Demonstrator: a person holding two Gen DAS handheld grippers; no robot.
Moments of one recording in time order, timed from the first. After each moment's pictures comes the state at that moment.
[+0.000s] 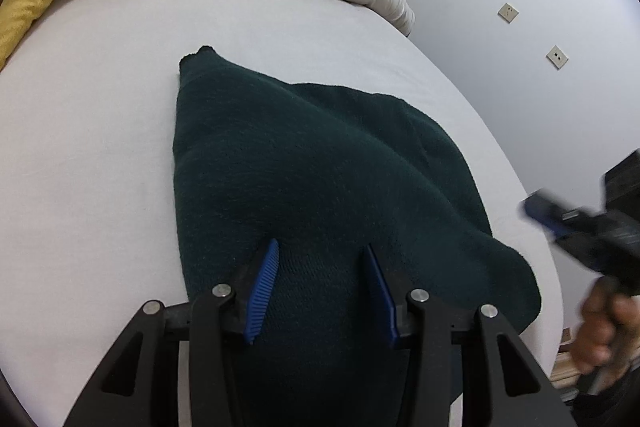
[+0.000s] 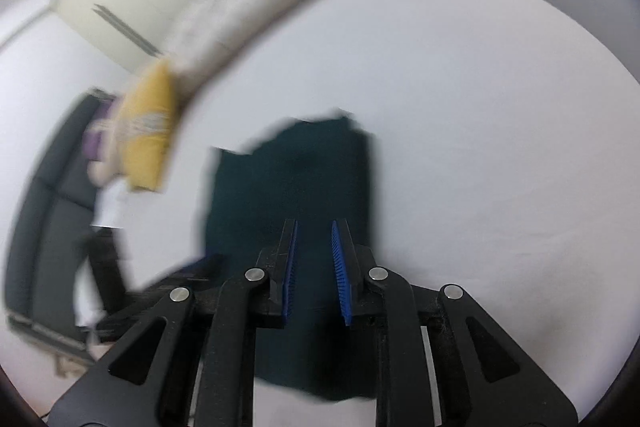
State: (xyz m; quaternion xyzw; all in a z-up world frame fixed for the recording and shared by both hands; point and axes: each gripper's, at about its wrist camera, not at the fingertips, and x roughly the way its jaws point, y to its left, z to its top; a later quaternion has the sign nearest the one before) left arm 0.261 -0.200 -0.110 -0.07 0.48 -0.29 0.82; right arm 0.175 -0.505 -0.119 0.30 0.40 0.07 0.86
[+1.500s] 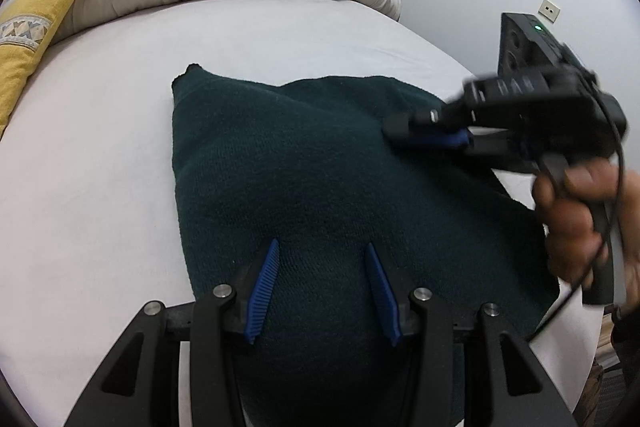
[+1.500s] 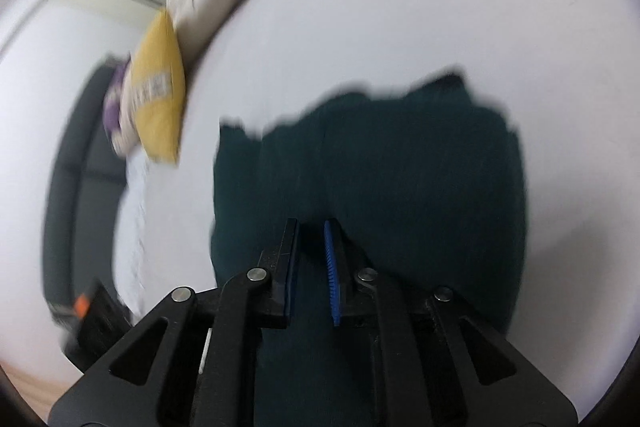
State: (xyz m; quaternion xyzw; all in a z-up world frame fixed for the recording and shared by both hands) left arm 0.251 -0.210 -0.113 0.02 0.46 -0.29 0.84; right arm 0.311 -0.486 -0.184 0.35 0.50 0.14 0.78
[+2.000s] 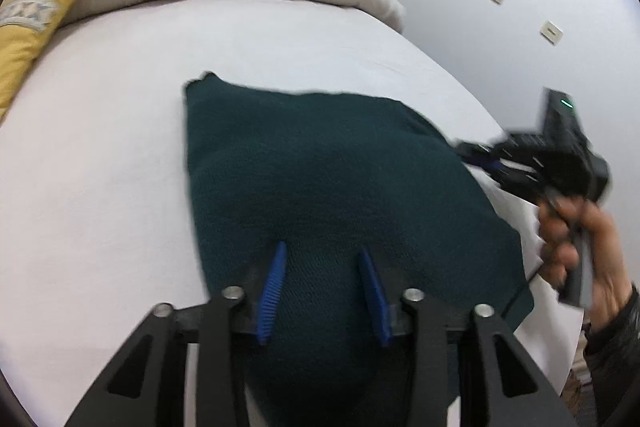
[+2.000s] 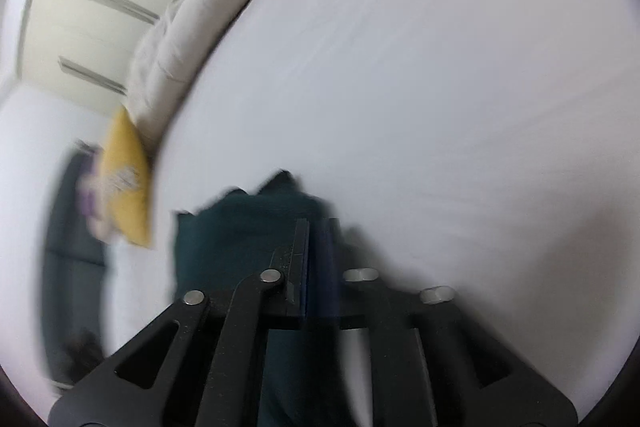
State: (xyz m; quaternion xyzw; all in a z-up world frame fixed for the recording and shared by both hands) left arm 0.252 -0.190 -0.090 -0.02 0.46 -0.28 0.84; right arm 0.257 -0.561 -0.166 0.36 0.44 -0.01 0.82
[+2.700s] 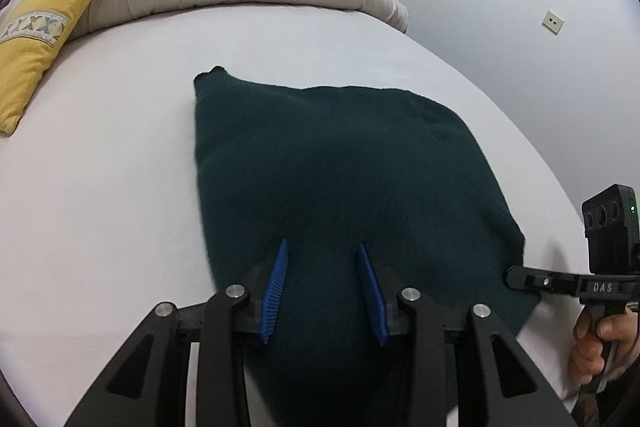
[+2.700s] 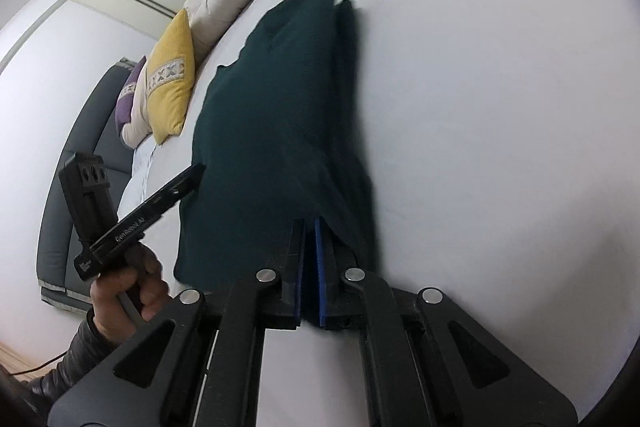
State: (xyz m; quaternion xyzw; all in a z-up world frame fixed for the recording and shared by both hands) left arm 0.227 -0.184 -0.100 0.00 0.45 -0.28 0.85; right arm 0.139 -0.512 -0.192 0.33 0.47 0.13 0.81
